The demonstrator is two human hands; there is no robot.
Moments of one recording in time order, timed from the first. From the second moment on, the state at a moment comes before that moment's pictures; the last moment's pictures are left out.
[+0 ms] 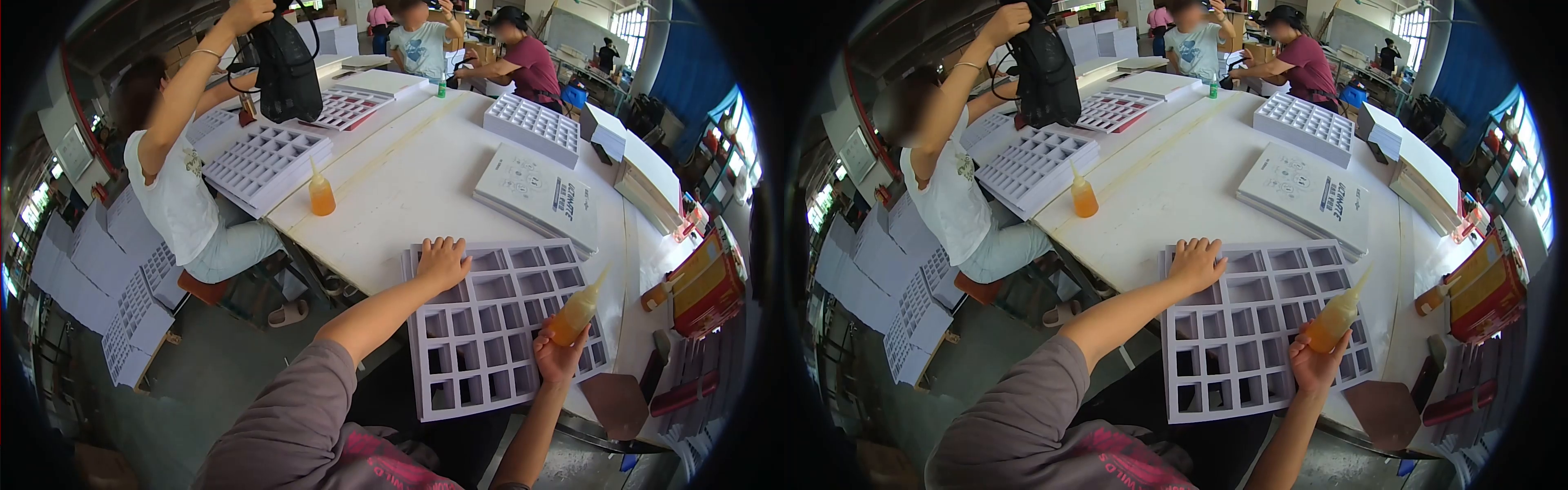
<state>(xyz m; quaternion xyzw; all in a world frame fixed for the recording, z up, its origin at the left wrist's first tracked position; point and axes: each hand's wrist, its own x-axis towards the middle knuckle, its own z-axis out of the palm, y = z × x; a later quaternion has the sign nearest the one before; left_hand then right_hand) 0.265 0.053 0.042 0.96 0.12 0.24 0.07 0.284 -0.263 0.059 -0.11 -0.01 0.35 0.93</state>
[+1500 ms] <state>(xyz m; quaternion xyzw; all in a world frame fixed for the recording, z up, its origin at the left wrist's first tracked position) 0.268 0.053 0.046 0.97 0.12 0.22 0.05 0.286 -0.264 0.059 -0.12 0.01 0.34 0.93</state>
